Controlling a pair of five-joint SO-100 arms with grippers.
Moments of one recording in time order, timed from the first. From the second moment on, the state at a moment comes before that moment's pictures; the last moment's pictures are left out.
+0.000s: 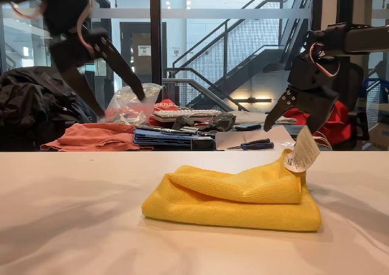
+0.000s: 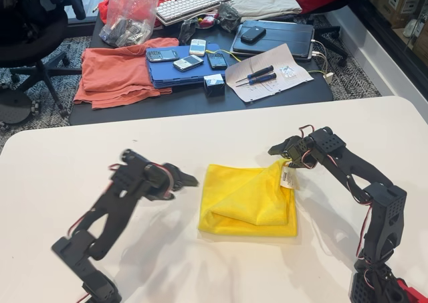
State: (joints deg) arm 0 -28.4 85.8 73.4 69.3 -29.4; arm 1 46.8 91.2 70.5 93.6 24.0
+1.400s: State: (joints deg) arm 0 3.0 96.7 73.6 75.6 -29.4; arm 1 62.3 39.2 11.5 82.4 23.6
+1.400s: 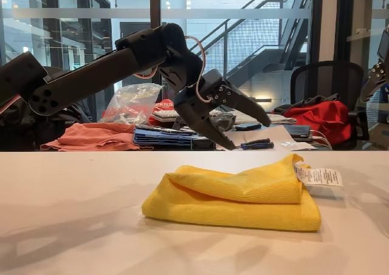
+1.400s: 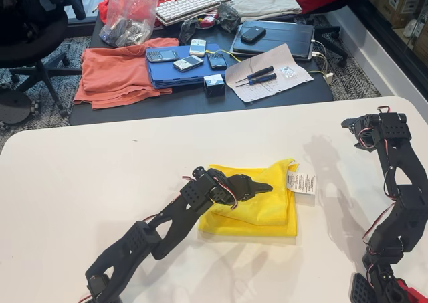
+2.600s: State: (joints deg) arm 0 3.2 99.6 73.6 76.1 -29.4; arm 1 61.5 29.6 11.0 91.3 32.6
